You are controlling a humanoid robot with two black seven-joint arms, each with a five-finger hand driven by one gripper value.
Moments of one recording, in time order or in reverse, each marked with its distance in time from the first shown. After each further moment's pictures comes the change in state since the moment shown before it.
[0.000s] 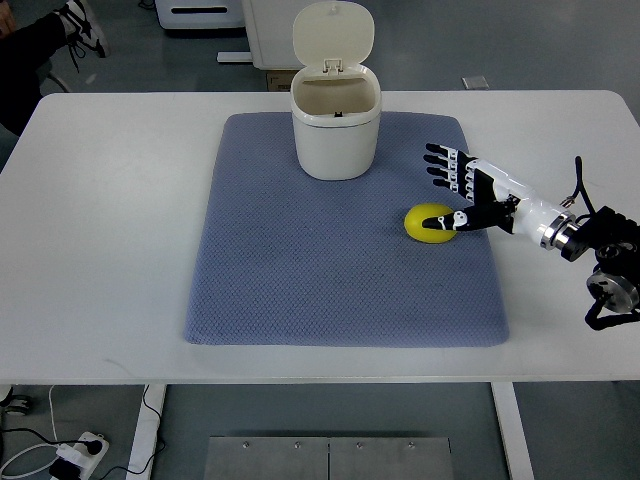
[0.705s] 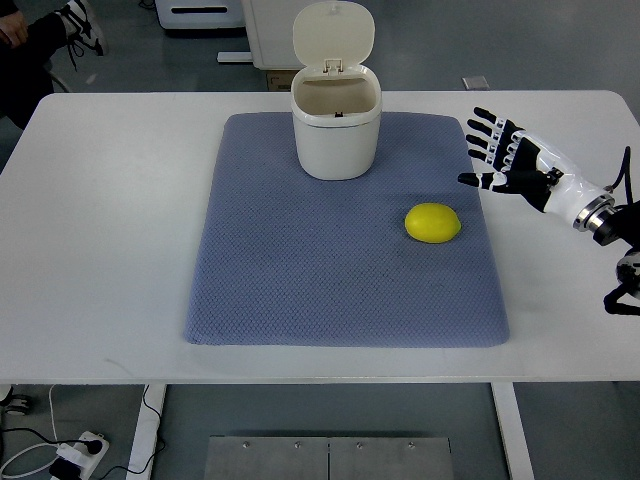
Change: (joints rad) left arm 0.000 0.000 0.000 0.000 0.000 0.000 0.000; right arm -0.102 -0.042 0.309 0.046 0.040 0.069 -0.121
